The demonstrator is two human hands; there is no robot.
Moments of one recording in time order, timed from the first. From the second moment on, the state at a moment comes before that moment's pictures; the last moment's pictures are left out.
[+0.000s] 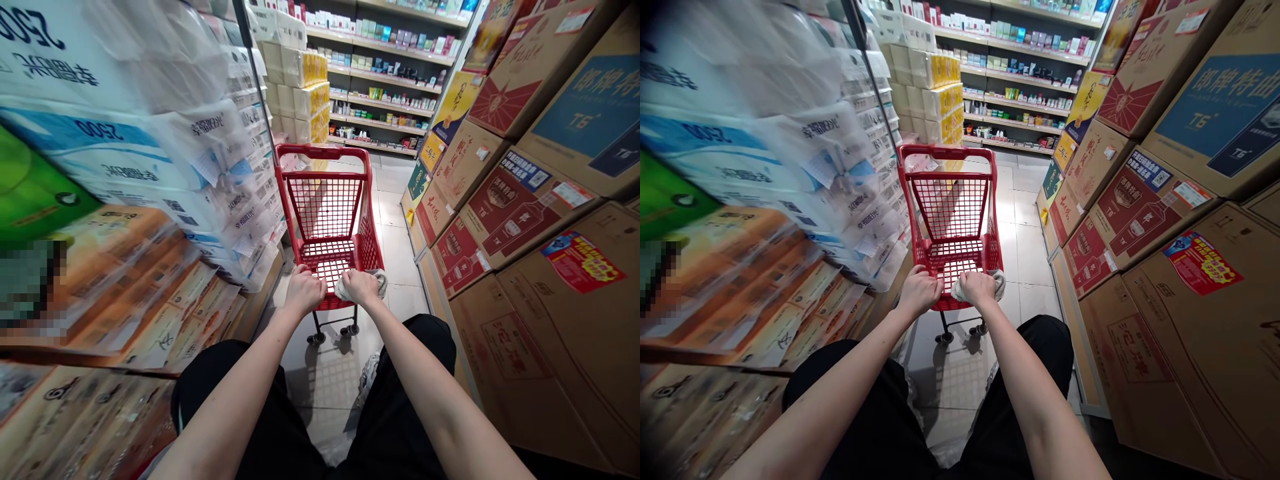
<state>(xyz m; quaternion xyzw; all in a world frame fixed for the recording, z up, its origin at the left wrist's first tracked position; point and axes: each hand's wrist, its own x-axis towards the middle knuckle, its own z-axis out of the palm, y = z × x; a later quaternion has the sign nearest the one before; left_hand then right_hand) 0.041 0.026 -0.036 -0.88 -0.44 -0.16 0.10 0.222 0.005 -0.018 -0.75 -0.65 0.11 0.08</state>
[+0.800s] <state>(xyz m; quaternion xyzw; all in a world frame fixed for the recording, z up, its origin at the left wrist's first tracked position) 0.089 -0.010 -0.038 -0.87 -0.39 -0.26 0.12 0.265 0.010 -0.024 -0.82 -0.54 0.09 0.17</state>
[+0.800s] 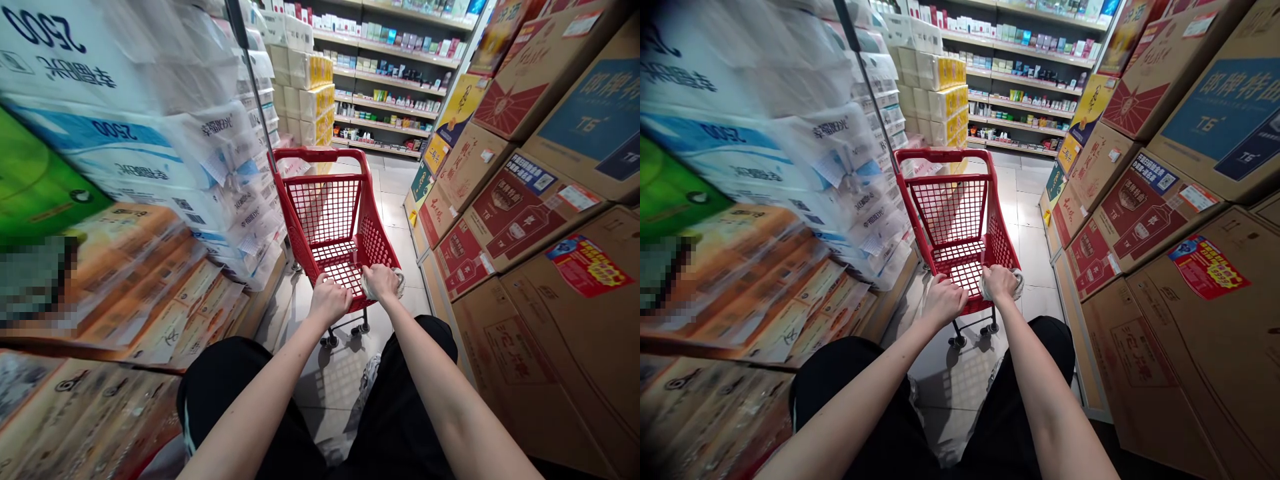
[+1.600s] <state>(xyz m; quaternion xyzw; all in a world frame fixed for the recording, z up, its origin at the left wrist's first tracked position) 0.067 0.023 -0.012 -0.92 -0.33 -0.17 0.10 0.291 -0.009 -0.053 -0.67 -0.70 -0.08 0.24</state>
